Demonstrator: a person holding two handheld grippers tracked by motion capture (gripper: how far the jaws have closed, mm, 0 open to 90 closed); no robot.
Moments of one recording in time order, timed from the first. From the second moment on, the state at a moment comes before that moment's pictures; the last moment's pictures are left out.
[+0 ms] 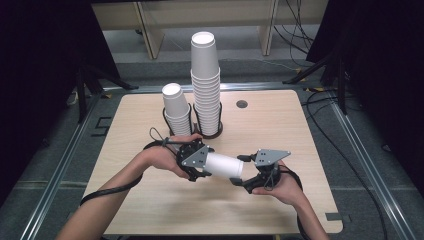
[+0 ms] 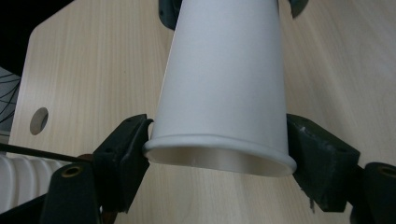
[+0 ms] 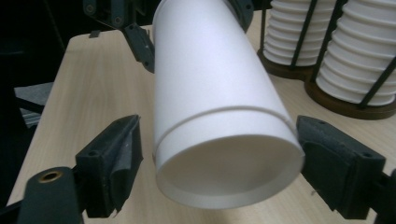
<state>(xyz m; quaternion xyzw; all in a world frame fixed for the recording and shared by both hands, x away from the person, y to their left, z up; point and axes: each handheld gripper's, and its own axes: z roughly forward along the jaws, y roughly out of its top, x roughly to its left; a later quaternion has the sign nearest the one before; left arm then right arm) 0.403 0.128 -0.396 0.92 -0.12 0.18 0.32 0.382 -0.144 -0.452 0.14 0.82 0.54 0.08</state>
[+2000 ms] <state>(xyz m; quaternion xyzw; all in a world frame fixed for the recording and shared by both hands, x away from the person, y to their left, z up) 0.410 0.081 -0.352 0.95 -0.22 0.19 -0.11 0.401 -0.057 -0.453 0.19 0.83 0.51 0.13</state>
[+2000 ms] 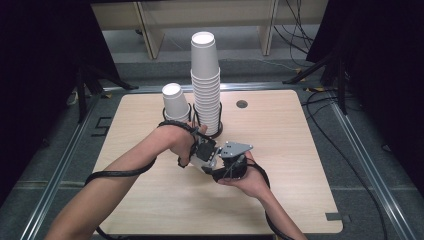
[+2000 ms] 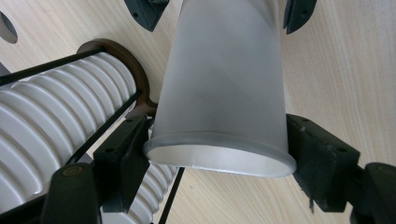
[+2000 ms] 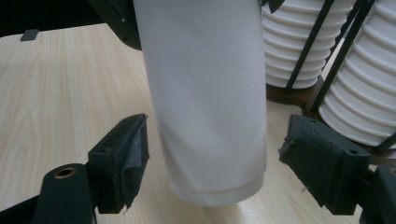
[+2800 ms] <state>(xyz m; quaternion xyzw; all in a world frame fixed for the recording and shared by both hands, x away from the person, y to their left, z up) 0.406 0.078 -0.348 0.95 -0.22 0.20 -0.10 0.403 -0.054 -0.467 0.19 0.83 0.50 0.12</state>
